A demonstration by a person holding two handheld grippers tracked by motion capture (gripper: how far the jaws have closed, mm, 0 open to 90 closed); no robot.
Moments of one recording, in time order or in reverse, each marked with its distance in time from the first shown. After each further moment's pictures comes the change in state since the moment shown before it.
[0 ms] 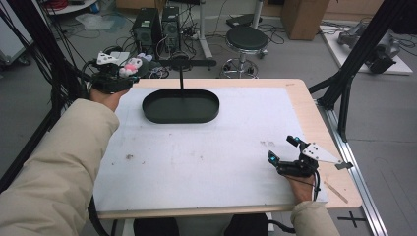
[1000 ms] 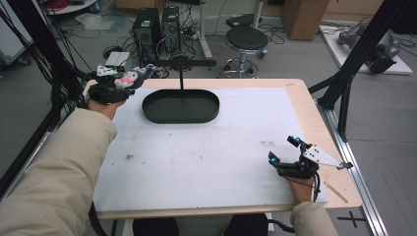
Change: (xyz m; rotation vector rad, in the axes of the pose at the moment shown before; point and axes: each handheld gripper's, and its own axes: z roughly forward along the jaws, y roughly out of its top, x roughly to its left) left arm 0.006 -0.034 0.004 0.092 0.024 0.004; right arm 0.002 -0.002 -0.003 -0.037 0.000 -0.025
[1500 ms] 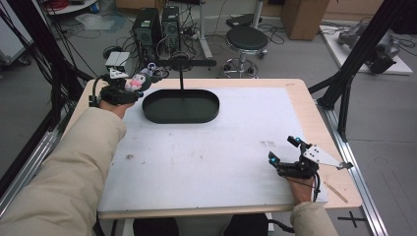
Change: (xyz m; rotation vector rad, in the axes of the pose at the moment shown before) left arm -0.007 -0.007 0.028 0.027 -0.018 0.015; right arm 0.000 0.000 0.000 -0.001 -0.001 0.000
